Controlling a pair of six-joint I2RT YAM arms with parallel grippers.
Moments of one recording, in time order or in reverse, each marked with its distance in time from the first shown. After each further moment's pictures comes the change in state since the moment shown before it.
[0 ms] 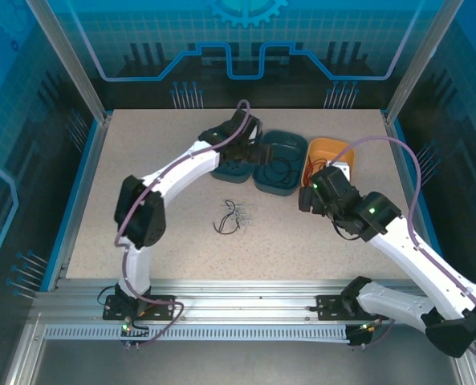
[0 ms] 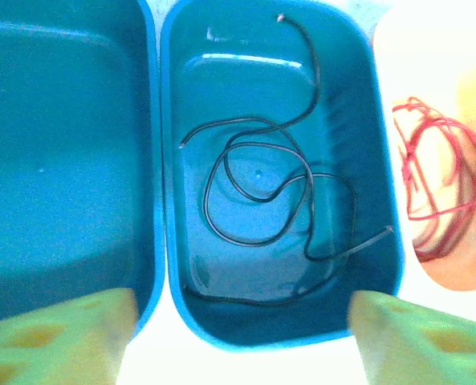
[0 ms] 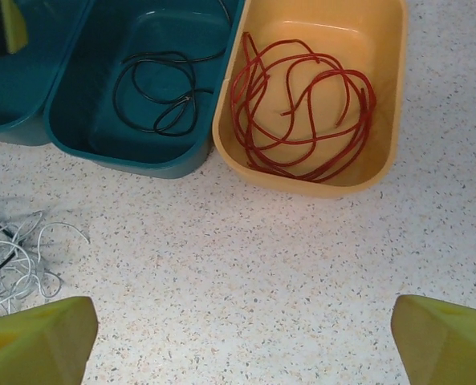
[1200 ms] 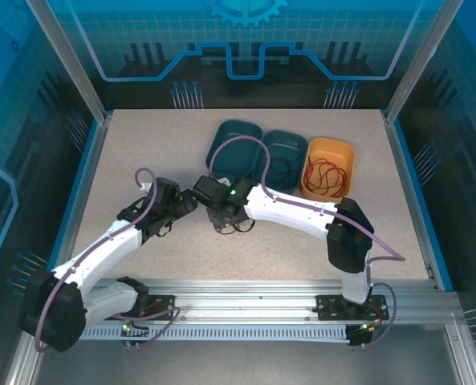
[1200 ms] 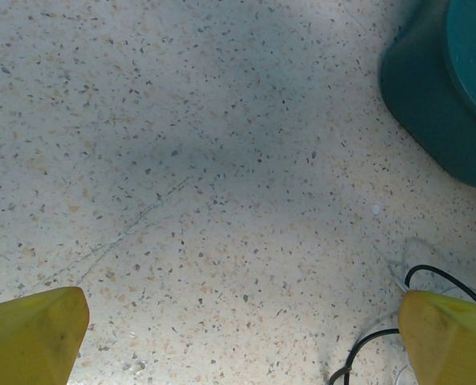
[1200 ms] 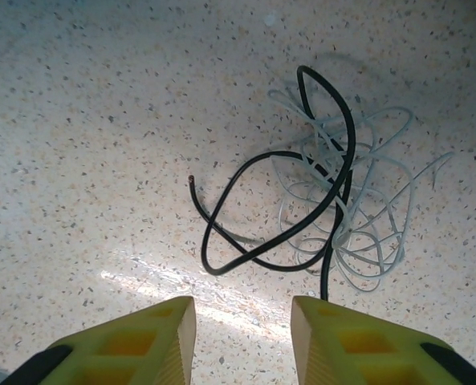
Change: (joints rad) left arm 0.223 -0.866 -1.123 0.177 -0.231 -0.423; right arm 0.411 0.890 0.519 0.062 -0.196 0.120
